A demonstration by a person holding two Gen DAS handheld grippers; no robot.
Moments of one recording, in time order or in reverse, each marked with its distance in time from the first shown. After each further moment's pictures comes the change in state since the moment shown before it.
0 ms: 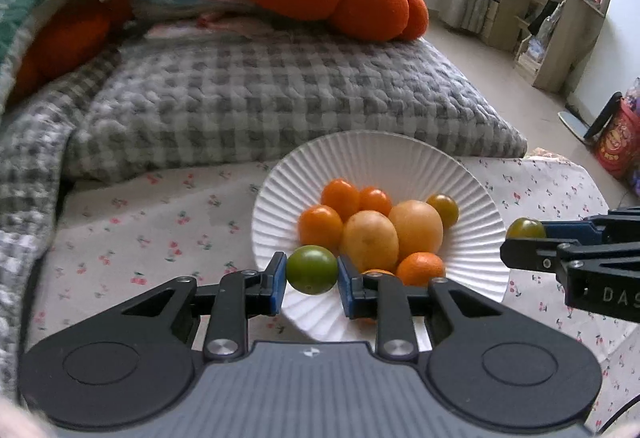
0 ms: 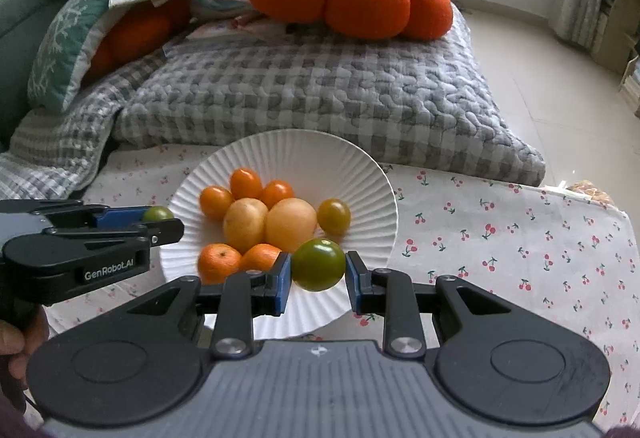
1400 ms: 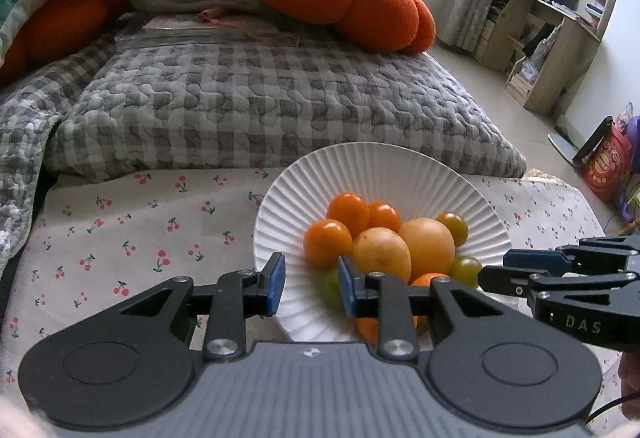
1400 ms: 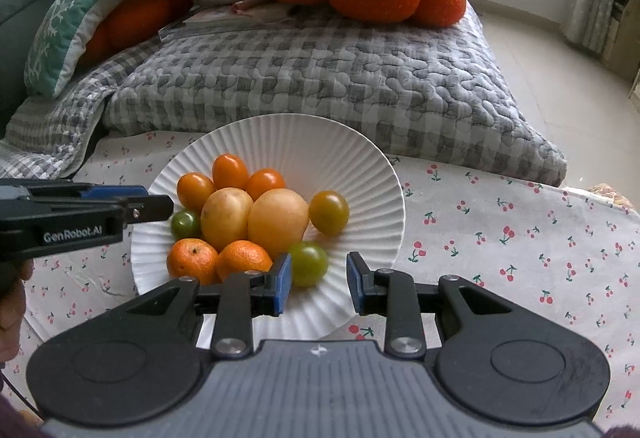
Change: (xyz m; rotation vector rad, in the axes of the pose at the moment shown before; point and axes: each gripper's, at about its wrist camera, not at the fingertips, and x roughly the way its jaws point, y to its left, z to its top) left arm 0.013 0.016 0.001 -0.047 -0.046 -0.049; right arm 0.030 -0.002 -0.005 -0.020 -0.006 0.000
